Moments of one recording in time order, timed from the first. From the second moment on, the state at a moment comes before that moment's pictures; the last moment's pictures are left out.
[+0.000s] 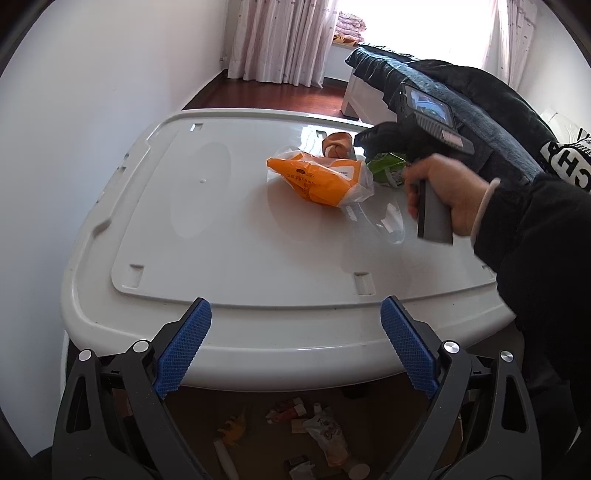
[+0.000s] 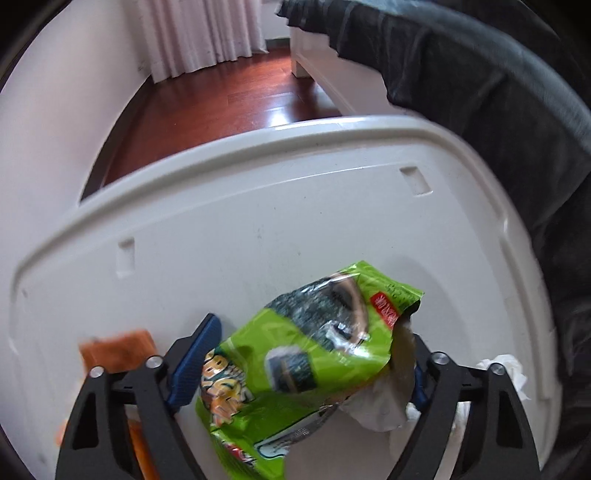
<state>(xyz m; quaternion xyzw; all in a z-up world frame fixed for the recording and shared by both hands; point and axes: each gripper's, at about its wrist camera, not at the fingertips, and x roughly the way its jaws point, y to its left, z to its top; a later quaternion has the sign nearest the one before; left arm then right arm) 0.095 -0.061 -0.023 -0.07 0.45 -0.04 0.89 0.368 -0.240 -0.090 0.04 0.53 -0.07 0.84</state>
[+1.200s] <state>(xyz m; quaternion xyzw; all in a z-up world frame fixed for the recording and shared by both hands) 0.134 -0.045 -0.019 -0.15 0.47 0.00 0.87 0.196 -0.273 -0.077 -0.07 0.52 0.11 0.85</state>
